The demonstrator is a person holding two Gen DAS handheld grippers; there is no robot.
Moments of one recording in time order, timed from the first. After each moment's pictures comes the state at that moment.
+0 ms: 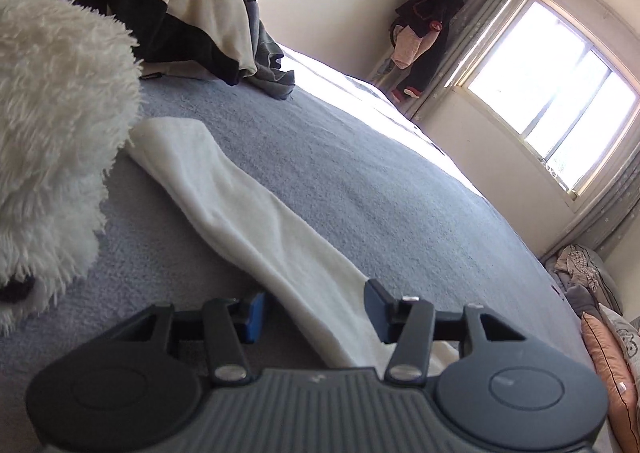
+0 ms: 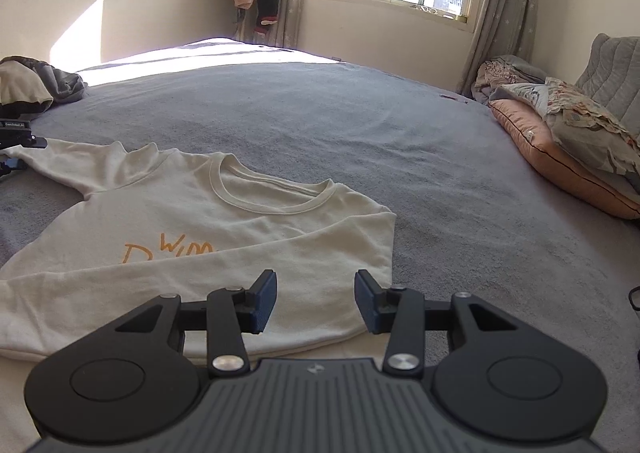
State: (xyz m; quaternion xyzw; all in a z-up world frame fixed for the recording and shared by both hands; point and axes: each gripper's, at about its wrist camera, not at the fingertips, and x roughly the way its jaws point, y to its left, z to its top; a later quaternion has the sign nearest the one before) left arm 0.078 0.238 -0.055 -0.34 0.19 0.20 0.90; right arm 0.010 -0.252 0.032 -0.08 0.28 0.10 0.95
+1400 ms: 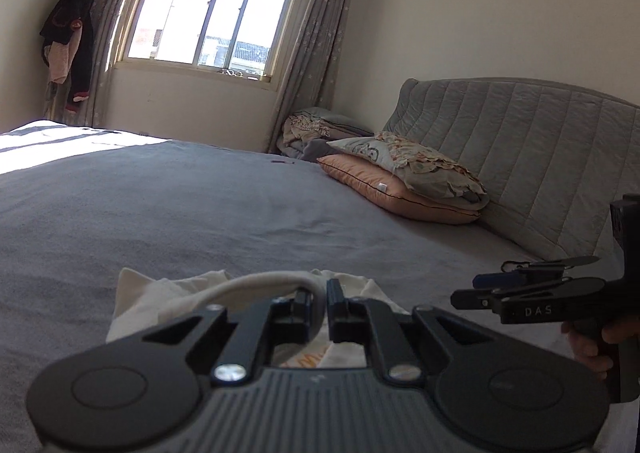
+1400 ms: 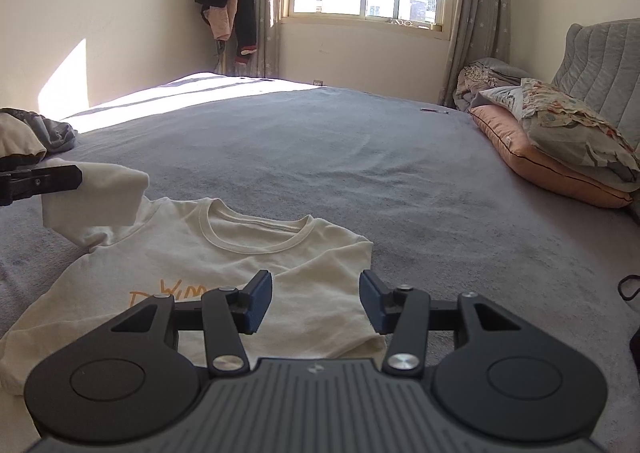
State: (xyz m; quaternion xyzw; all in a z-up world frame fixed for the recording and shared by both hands) left arm 0.010 0.010 0.024 -0.07 0.18 -0.26 0.95; right arm 0.004 -0.269 0.058 -0.05 0.26 0.08 0.96
